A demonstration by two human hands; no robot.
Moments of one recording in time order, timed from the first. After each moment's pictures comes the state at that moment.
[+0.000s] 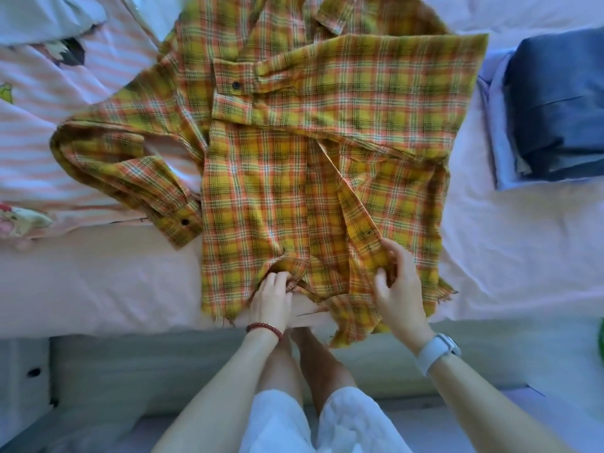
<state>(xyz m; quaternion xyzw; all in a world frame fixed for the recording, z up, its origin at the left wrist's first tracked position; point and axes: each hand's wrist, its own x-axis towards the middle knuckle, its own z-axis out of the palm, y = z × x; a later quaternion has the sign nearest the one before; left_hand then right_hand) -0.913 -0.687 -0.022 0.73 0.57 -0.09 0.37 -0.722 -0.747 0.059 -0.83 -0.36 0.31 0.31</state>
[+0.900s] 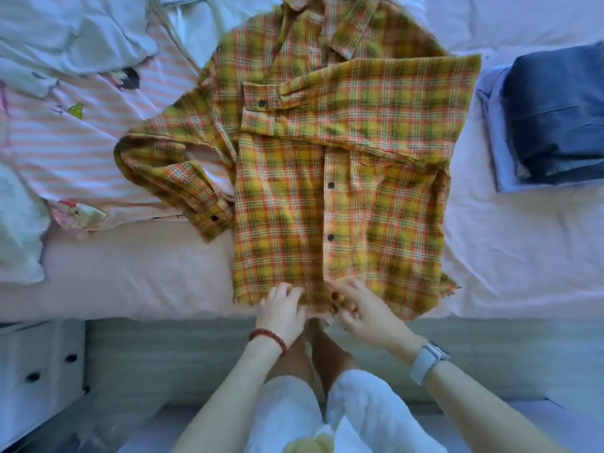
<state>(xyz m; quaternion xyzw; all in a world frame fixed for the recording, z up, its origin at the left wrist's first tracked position) -0.935 -0.701 0.043 0.76 0.51 -0.20 0.36 -0.760 -0.759 0.094 -0.67 -0.52 0.52 0.10</state>
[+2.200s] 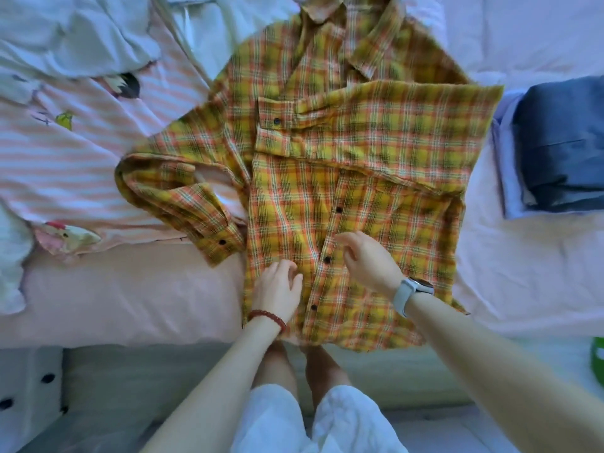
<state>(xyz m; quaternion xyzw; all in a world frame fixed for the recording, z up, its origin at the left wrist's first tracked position) -0.932 -0.610 0.040 0.70 0.58 -0.06 0.41 -0.746 -0.630 0.071 -0.75 -0.55 0.37 0.03</state>
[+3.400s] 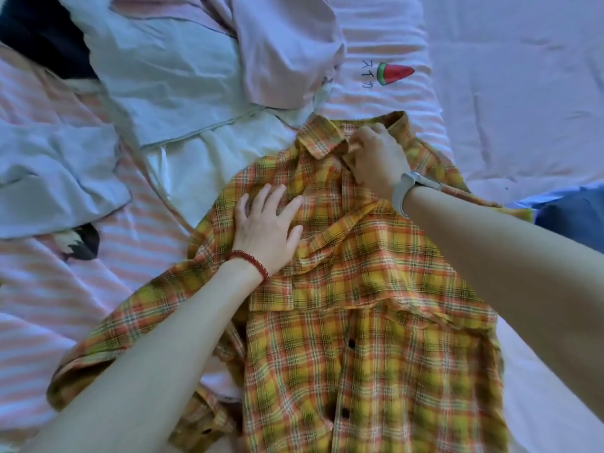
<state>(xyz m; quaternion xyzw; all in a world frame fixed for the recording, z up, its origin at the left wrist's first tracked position) -0.819 -0.292 0.029 0.89 0.42 -0.04 0.18 -0.607 -0.283 0.066 -0.83 -0.54 0.13 0.08</state>
